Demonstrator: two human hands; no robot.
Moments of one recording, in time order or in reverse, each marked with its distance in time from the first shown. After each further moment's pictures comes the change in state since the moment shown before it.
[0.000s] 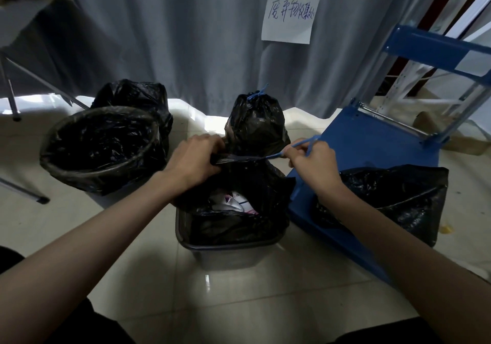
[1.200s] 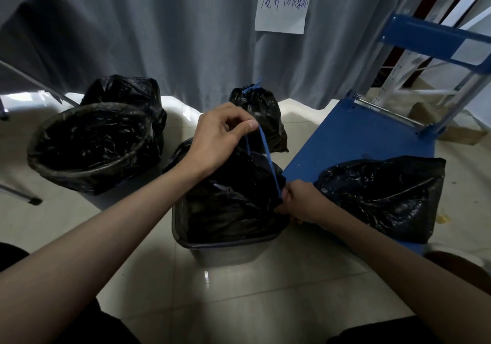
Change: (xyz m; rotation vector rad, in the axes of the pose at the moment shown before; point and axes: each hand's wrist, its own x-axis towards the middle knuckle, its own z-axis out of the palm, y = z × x) left_hand 0.010 0.058 -0.016 -0.768 0.293 0.131; right_hand -0.028 0.038 0.015 -0.447 -0.574 0.121
